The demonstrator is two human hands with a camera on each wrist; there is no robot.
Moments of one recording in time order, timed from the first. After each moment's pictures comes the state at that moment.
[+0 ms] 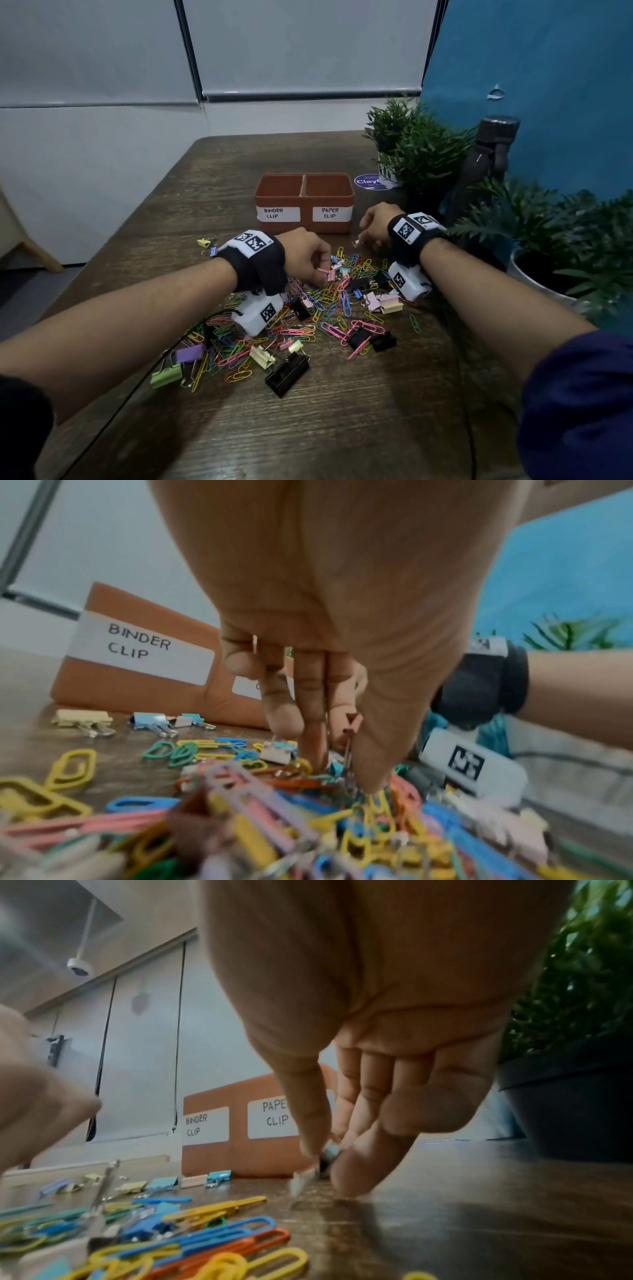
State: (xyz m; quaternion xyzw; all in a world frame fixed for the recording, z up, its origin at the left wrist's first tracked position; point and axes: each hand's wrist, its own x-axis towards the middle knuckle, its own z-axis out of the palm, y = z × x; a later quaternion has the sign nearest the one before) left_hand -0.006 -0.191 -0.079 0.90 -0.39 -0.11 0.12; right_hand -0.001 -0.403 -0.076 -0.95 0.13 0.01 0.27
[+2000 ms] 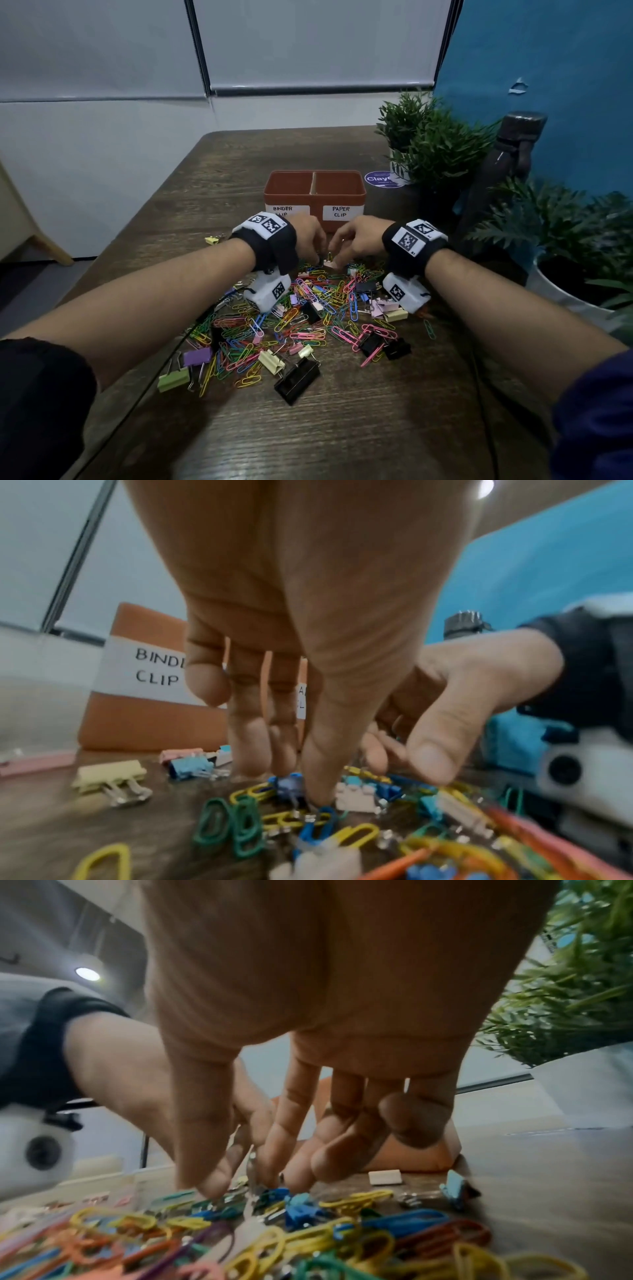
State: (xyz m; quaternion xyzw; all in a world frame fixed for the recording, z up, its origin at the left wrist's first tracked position) left_hand 0.030 -0.194 -0.066 0.94 -0.32 -0.10 0.00; right_hand -0.008 -0.364 -0.075 -0.96 -0.08 0.12 0.24
